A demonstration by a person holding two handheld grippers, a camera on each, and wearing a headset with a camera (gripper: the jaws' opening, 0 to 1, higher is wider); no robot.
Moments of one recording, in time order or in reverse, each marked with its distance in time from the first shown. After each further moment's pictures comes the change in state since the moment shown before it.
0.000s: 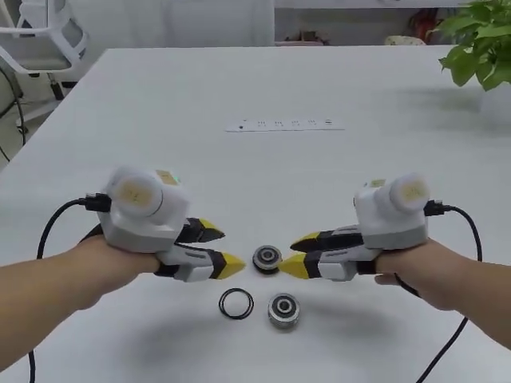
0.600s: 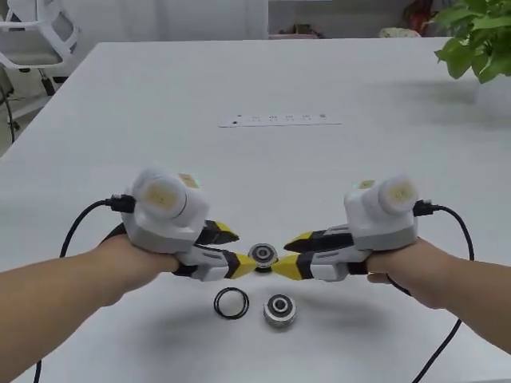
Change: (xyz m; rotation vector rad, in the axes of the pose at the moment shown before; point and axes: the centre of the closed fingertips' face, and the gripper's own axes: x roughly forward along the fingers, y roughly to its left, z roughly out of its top) left arm 0.029 -0.005 0.001 0.023 0.021 -0.033; right arm 0.007 -0.005 -0.007 -0.014 0.016 -0.001
